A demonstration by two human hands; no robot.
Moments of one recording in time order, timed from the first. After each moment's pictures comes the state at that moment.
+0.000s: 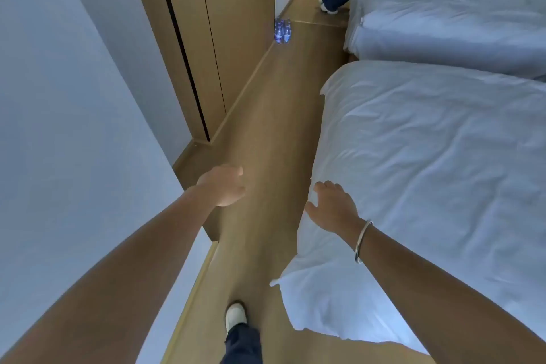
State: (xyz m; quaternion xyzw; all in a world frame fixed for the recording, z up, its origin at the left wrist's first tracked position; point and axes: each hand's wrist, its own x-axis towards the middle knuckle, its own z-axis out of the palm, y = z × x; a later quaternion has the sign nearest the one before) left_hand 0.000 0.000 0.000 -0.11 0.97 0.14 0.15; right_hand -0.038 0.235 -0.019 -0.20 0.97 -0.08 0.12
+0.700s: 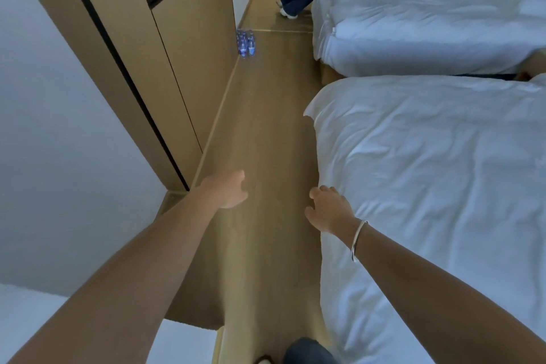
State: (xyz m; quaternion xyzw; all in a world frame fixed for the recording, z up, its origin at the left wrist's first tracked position) left_hand -0.301 -0.138 0.014 -0.03 0.97 0.10 0.22; right_hand -0.303 0.089 -0.035 -0.11 0.98 -0.09 0.13
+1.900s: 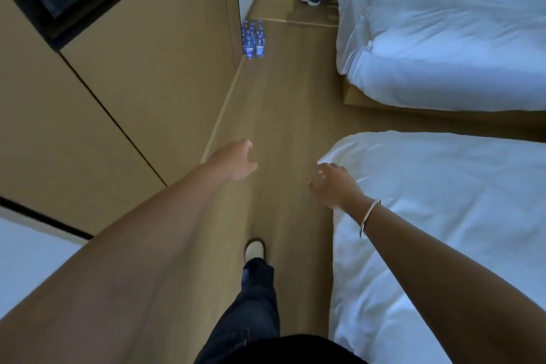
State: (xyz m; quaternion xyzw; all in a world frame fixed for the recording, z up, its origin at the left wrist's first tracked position) left_hand -0.889 -0.193 -0.020 -0.07 0.97 0.20 0.14; right_hand -0.897 0.037 -0.054 -0.10 0.96 -0.20 0.16
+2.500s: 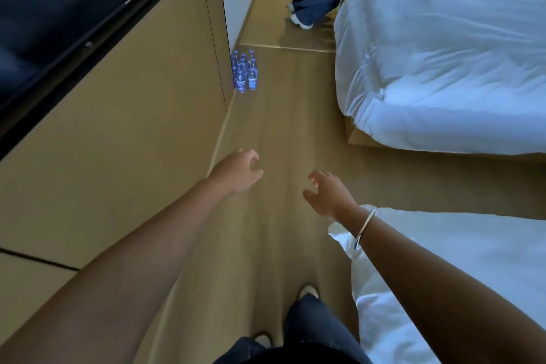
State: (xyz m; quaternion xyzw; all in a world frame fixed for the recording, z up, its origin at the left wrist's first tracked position) left_hand -1.234 -0.286 -0.019 -0.03 0.97 0.24 0.10; right_hand -1.227 -0.071 -0.038 -0.08 0.96 -0.23 0.14
